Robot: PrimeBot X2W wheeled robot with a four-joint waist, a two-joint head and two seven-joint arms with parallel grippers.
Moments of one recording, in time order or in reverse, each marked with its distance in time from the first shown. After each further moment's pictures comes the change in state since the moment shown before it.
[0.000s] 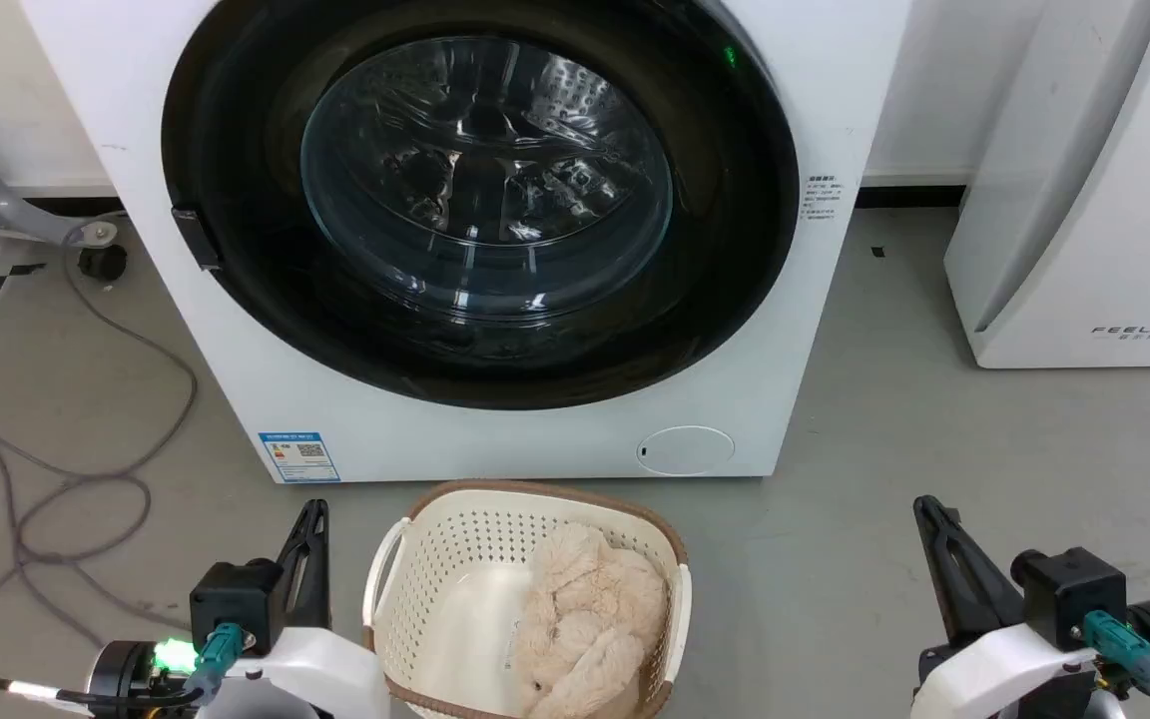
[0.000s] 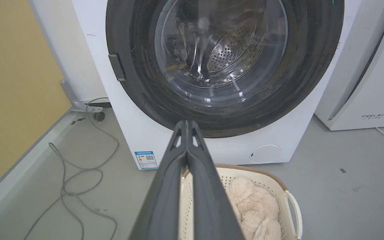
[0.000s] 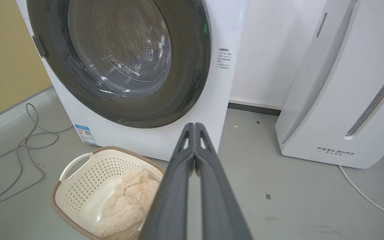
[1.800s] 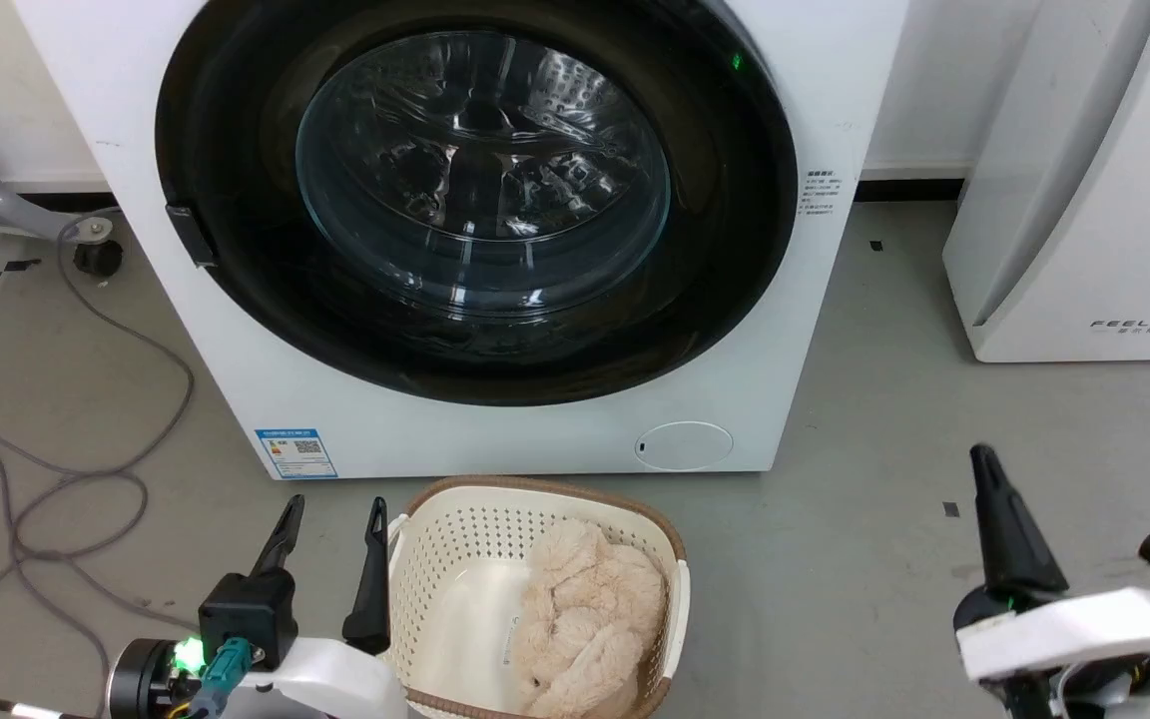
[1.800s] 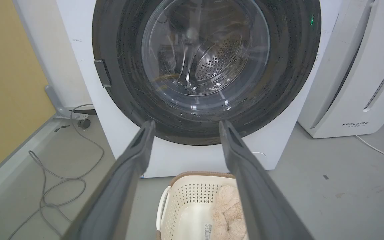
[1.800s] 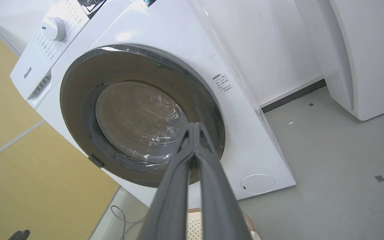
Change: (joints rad) left arm 0.000 -0.001 -0.029 0.021 -0.040 -0.016 -0.080; right arm -0.058 0.000 -0.022 0.051 0.654 0.000 -0.078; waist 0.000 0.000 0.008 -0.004
